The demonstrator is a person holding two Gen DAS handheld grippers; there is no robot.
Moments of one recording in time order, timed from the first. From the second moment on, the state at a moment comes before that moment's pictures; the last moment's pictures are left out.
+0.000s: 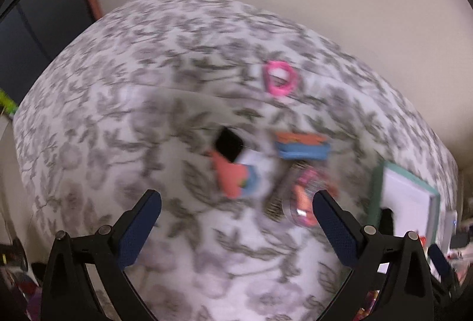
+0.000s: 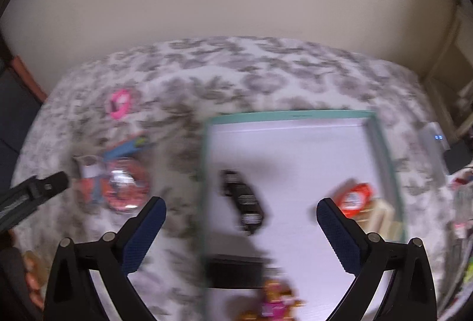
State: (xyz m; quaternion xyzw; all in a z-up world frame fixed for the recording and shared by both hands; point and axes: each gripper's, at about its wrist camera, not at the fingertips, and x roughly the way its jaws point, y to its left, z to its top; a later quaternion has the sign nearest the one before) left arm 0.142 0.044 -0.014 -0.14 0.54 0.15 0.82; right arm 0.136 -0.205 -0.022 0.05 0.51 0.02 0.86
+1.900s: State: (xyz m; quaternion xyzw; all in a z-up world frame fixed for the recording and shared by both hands) left arm 0.195 0.068 -0.108 -0.16 0.60 0.16 0.76; right arm 0.177 -0.110 -0.092 0.06 0.53 0.12 0.84
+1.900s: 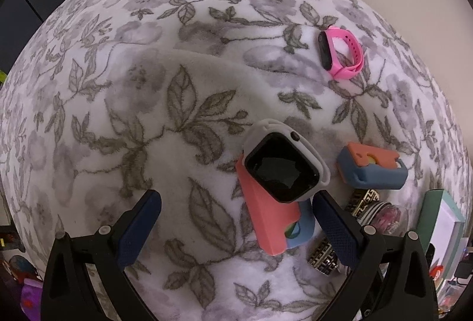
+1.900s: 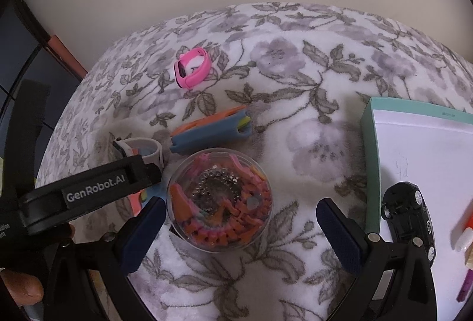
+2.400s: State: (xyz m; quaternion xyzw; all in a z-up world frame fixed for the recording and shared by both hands) left arm 0.194 0.061 -0.106 -0.14 0.61 0.15 0.77; right arm 0.174 -0.110 -0.093 0.06 0.53 0.13 0.84
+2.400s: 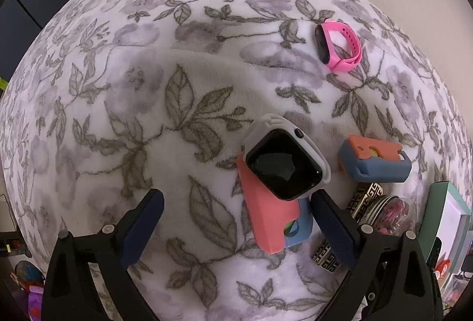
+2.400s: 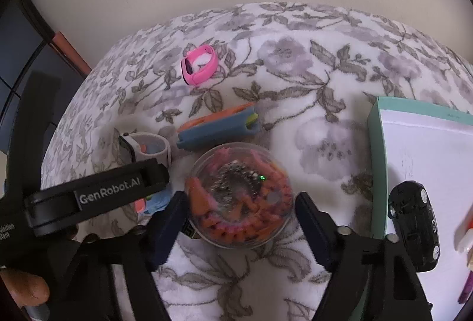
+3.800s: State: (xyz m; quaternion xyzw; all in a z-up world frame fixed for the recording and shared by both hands) left arm 0.187 0.055 -0.096 -0.12 0.63 0.12 0.76; right arm 0.172 -0.119 -0.089 0.05 0.54 0.12 0.83
